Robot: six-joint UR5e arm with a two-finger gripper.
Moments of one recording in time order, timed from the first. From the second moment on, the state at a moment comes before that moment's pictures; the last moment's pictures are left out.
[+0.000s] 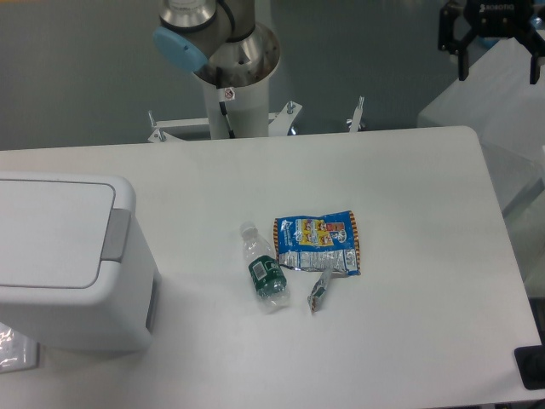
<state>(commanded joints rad) 2.99 -1.57 -1.50 -1.18 1.34 1.48</state>
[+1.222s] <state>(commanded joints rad) 2.60 -1.58 -1.47 -1.13 1.30 0.64</state>
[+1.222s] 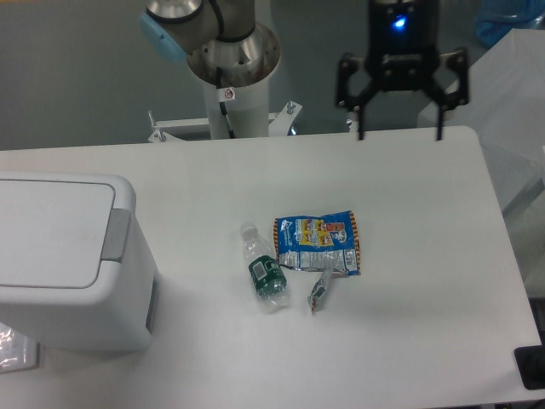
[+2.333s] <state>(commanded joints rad) 2.26 -1.73 -1.51 -0.98 1.24 0.07</state>
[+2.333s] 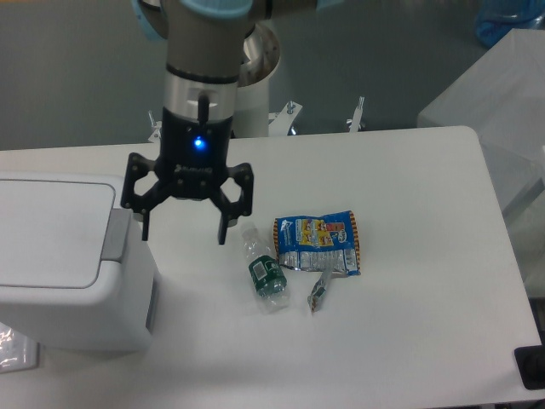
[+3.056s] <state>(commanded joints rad) 2.24 -1.72 -1.54 -0.98 1.24 0.07</state>
